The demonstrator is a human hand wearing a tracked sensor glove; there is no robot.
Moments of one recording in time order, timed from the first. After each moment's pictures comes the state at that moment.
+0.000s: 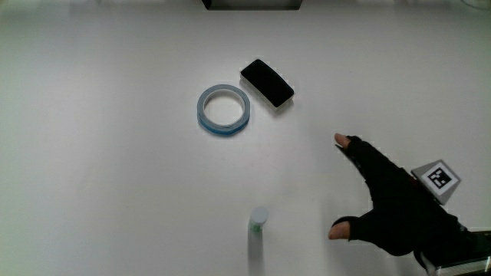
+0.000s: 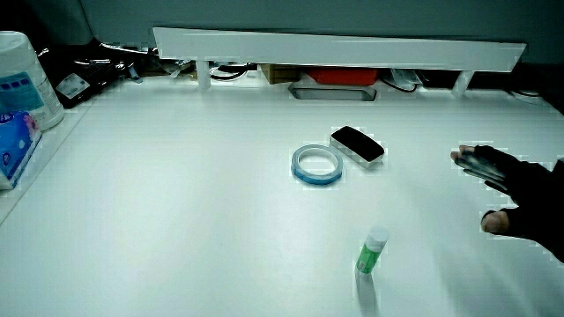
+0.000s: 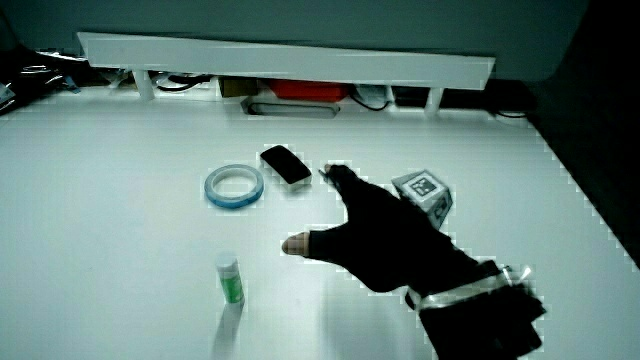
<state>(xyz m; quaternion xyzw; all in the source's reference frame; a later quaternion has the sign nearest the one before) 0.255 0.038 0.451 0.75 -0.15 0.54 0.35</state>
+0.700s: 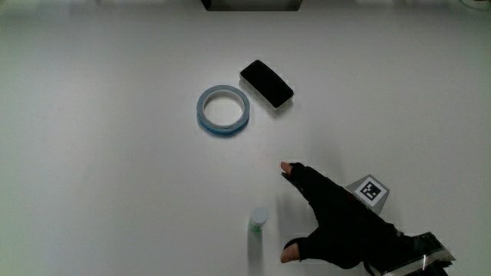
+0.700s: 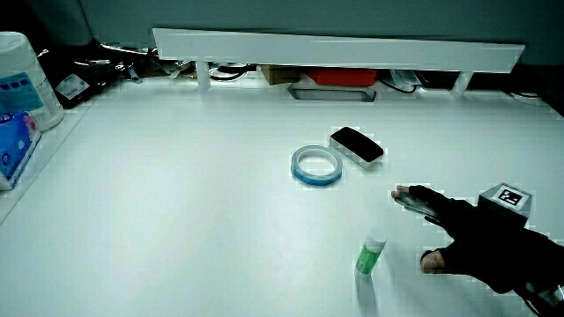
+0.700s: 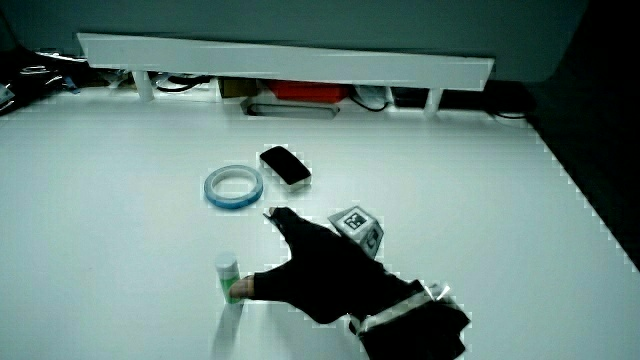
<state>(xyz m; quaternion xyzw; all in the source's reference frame) 0.181 0.060 0.493 0.70 -0.17 0.54 0.44</state>
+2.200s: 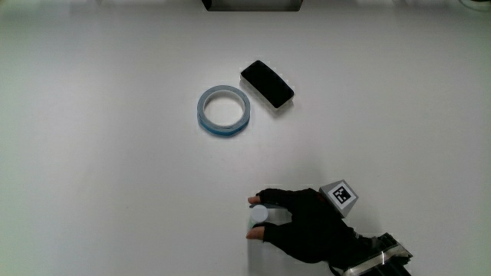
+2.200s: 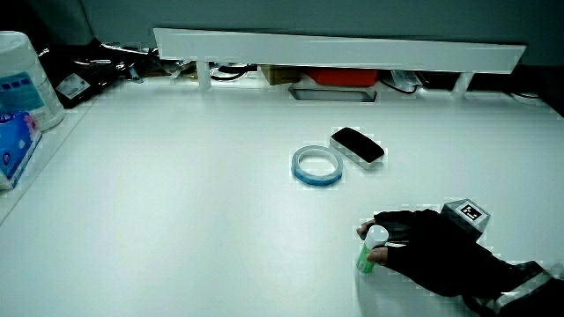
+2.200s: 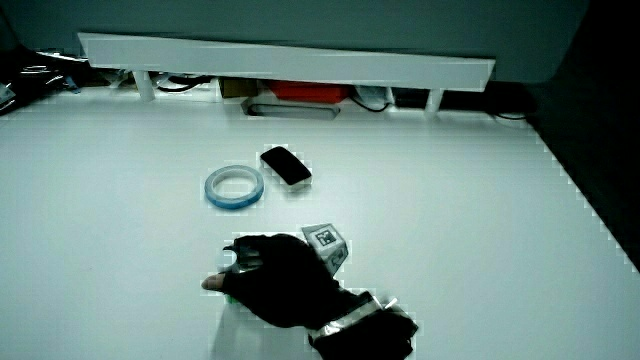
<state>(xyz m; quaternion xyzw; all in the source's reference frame) 0.147 0.074 0.530 0.66 -0.14 0.65 0.35</state>
